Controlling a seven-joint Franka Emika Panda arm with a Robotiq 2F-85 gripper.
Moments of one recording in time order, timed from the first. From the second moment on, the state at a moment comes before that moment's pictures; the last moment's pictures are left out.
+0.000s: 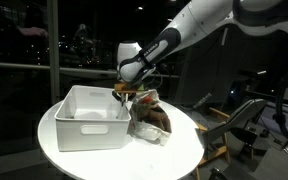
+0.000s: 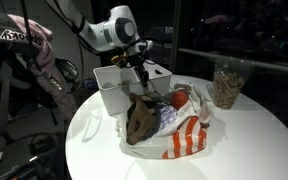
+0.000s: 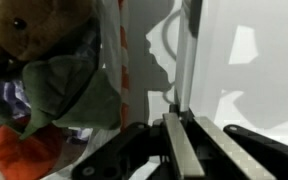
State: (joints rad) arm 0.29 0.56 -0.06 -1.76 -0.35 2.48 0.82
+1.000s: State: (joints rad) arm 0.31 0.40 -0.11 -1.82 -0.39 2.39 0.91
